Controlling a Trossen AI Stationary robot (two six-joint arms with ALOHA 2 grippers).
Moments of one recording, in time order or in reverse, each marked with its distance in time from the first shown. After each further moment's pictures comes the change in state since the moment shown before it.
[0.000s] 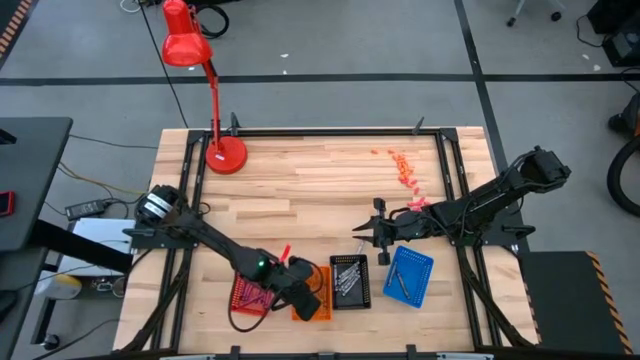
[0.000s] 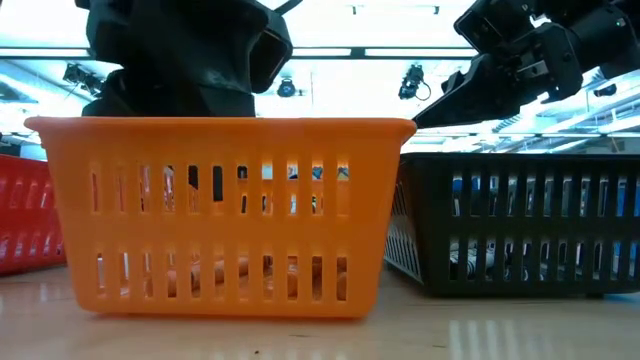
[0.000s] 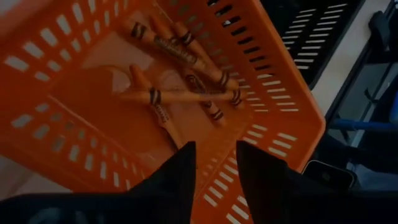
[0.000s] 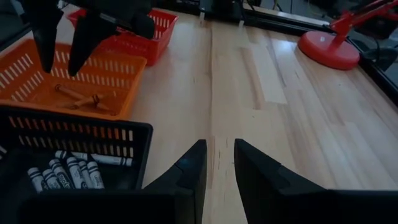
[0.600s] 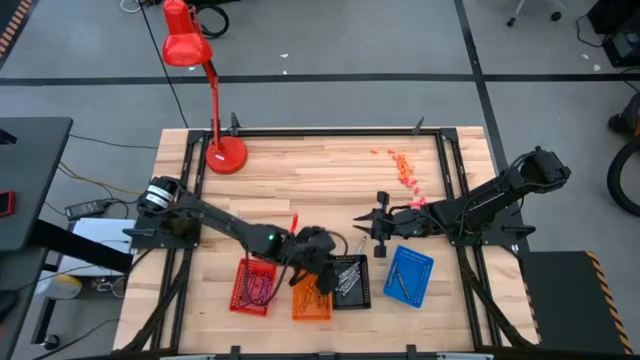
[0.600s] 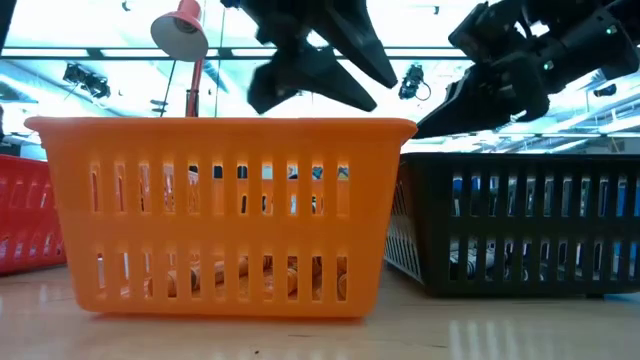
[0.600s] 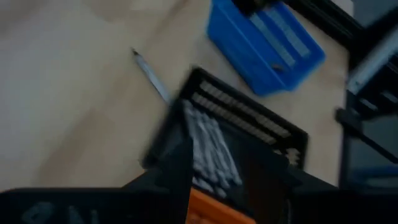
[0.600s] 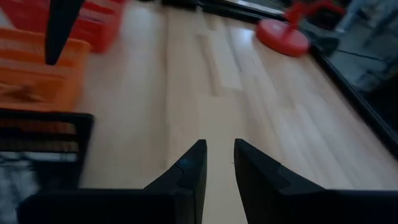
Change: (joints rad) left arm 0.160 -0.033 0.137 0.020 -0.220 0.504; right arm -0.022 0.000 0.000 -0.028 0.131 -0.011
